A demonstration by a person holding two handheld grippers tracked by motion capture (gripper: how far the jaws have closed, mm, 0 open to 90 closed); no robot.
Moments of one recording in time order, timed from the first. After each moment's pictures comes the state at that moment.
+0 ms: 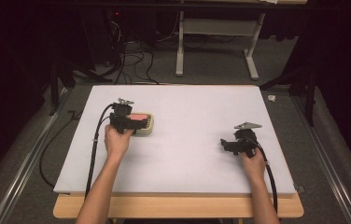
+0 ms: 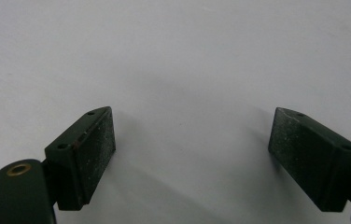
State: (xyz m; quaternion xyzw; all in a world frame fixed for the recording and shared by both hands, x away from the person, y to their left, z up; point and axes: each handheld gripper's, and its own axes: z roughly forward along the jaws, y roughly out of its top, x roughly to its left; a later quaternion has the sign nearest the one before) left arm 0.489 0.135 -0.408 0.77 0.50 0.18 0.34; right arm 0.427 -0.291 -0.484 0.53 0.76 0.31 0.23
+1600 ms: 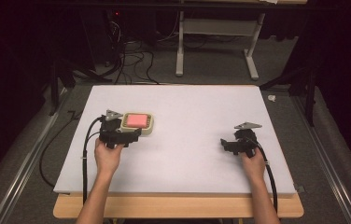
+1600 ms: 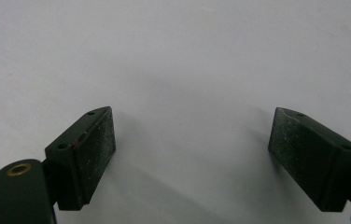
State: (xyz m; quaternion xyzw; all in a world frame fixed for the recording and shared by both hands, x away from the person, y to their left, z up) left arm 0.427 0.161 -0.398 0.75 0.49 0.19 0.40; right arm 0.427 -0.291 -0.484 0.53 0.76 0.31 0.23
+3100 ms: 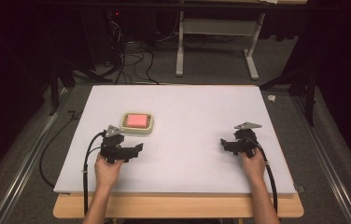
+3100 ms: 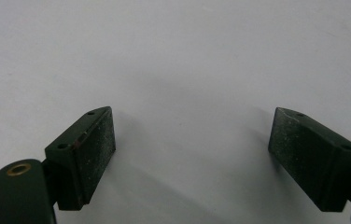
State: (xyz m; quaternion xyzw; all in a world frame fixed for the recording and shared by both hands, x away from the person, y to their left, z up) left arm 0.403 0.162 -0.436 0.77 0.47 0.14 0.41; right arm 0.427 -0.291 -0.484 0.53 0.76 0.31 0.23
